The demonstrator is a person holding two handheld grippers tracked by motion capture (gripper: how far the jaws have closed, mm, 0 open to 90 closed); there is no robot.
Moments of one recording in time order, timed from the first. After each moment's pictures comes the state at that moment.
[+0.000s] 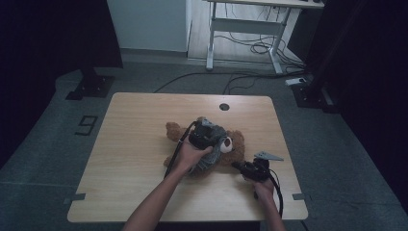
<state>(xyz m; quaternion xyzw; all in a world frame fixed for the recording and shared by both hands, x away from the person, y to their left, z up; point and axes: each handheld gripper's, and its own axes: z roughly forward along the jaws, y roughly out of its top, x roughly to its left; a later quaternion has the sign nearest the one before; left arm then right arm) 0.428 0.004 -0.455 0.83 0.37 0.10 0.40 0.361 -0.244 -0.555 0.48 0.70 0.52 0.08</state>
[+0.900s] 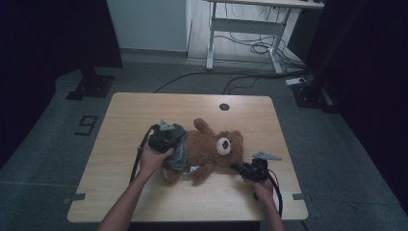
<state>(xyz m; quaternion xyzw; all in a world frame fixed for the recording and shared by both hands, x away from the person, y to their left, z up) 0.411 0.136 -0.474 0.80 0.44 0.17 0.37 0.361 -0.241 -0.555 0.47 0.71 0.51 0.07</state>
